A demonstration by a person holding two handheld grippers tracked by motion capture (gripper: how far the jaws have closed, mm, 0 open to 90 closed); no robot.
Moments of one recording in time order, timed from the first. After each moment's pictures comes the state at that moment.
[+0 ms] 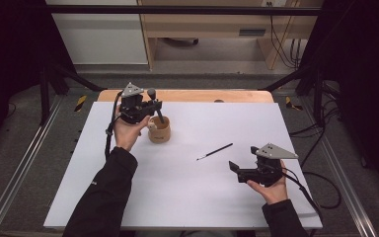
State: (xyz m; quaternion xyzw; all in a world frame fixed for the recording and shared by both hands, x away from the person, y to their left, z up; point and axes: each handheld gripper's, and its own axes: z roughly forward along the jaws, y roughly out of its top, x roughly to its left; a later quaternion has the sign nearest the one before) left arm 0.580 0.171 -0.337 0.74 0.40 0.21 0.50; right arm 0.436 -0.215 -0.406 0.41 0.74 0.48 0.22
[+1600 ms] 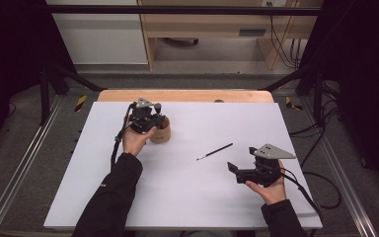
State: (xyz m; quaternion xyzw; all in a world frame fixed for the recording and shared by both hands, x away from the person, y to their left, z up) left arm 0.596 0.160 -0.399 0.77 0.42 0.20 0.43; right arm 0.436 -0.212 -0.408 0.41 0.75 0.47 0.22
